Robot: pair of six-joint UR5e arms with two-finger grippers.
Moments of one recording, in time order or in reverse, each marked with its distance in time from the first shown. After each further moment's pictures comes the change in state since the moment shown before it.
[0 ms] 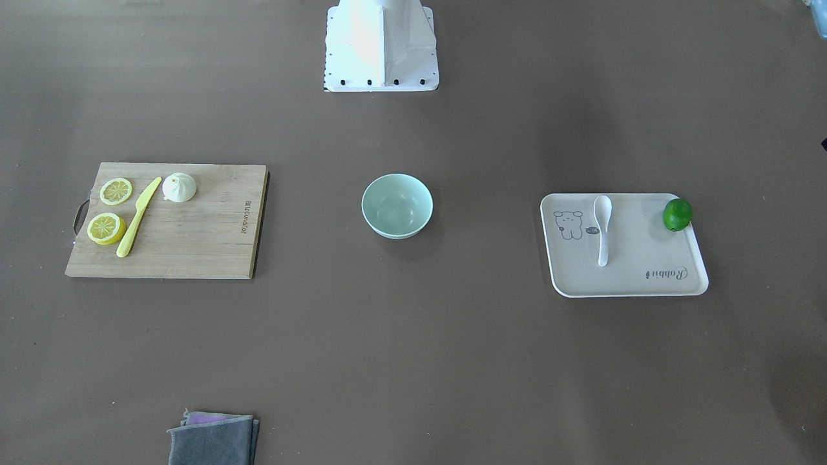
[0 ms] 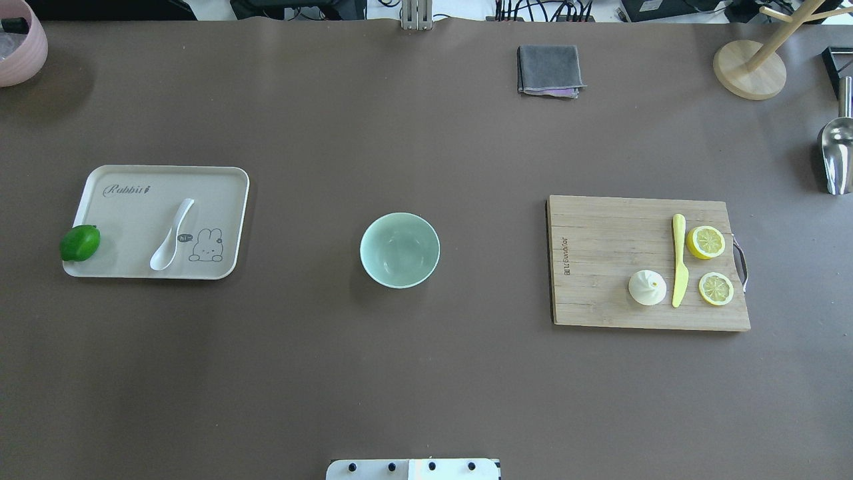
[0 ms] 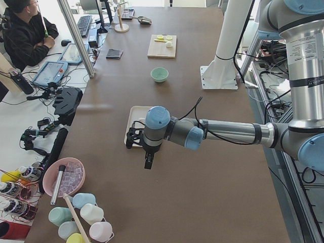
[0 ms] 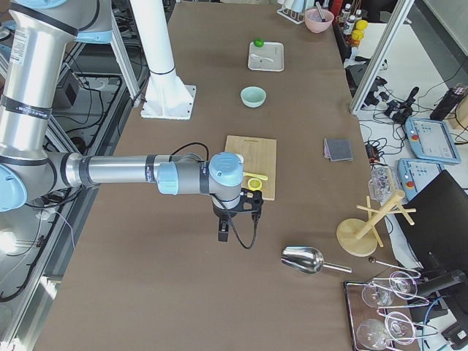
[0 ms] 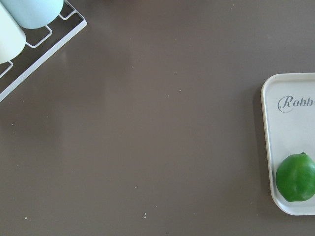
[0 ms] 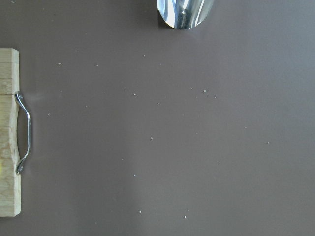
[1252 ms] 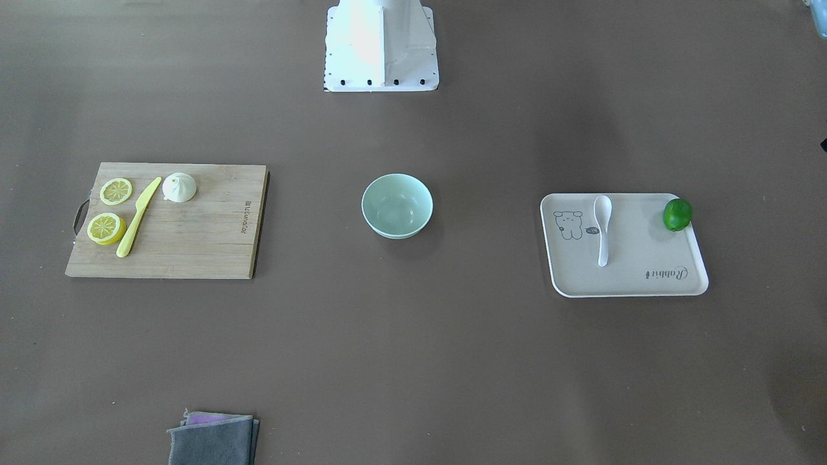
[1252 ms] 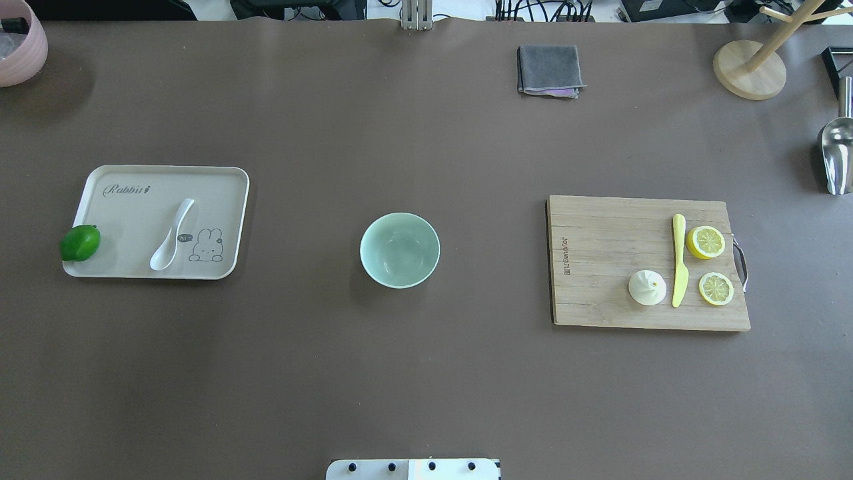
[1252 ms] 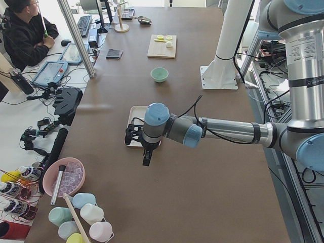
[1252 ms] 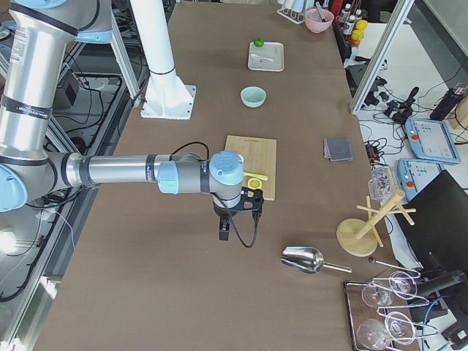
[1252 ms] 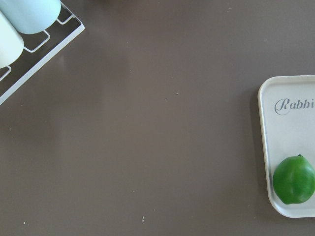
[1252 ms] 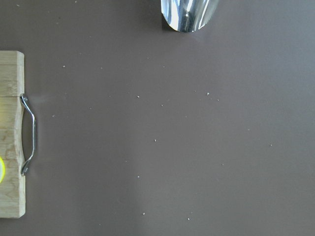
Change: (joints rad) left arm 0.006 -0.022 -0.027 -0.021 -0.002 -0.001; right arm -0.001 0.006 0.004 0.004 0.011 0.005
